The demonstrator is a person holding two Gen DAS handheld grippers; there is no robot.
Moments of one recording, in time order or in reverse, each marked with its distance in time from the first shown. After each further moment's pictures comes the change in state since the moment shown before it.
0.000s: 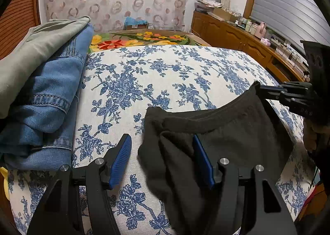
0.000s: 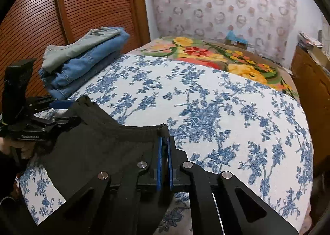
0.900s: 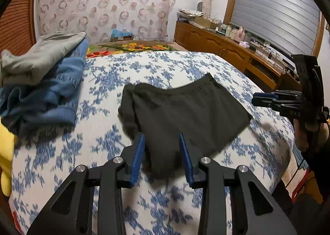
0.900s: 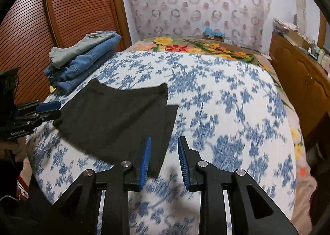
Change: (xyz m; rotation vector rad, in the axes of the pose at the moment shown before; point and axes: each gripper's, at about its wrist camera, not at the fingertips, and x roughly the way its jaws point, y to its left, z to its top) left arm -0.077 -0.027 -0.058 0.044 -0.077 -0.098; right arm -0.097 0.031 -0.072 0.124 -0.020 -0.090
